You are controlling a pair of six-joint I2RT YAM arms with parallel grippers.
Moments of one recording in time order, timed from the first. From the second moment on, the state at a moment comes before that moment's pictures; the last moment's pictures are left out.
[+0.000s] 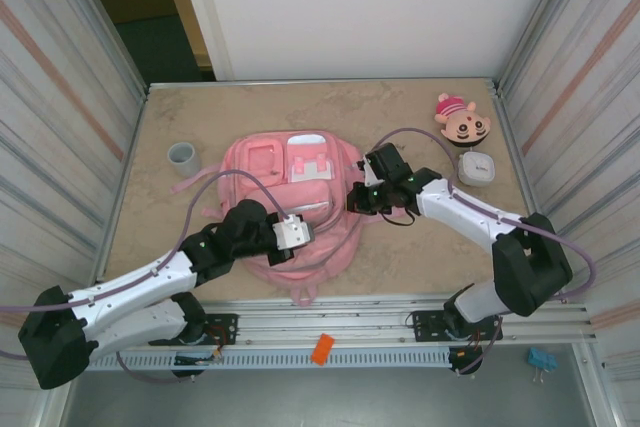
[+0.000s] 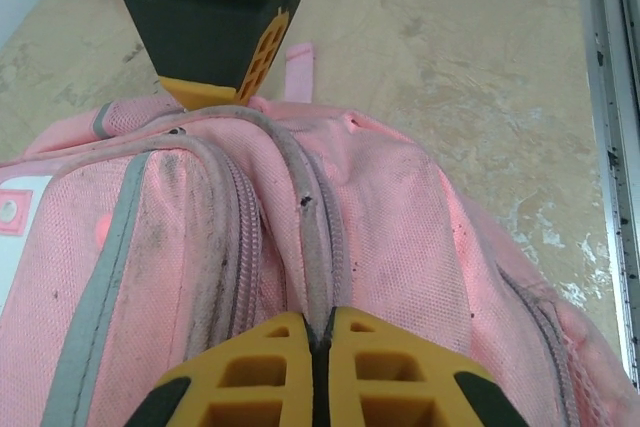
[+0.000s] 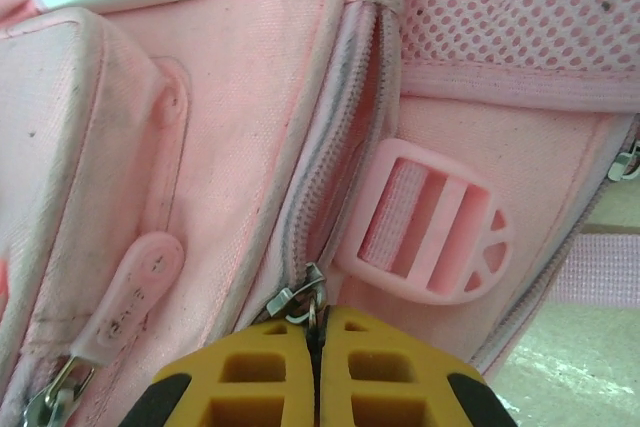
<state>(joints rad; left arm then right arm) -0.88 0.94 0.52 -0.13 0.22 0.50 0.58 1.46 0.95 -0.49 -0.31 0.60</state>
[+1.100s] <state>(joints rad) -0.91 0.71 0.55 -0.32 0.33 0.50 0.43 1.33 0.87 -0.40 -0.35 0.52</state>
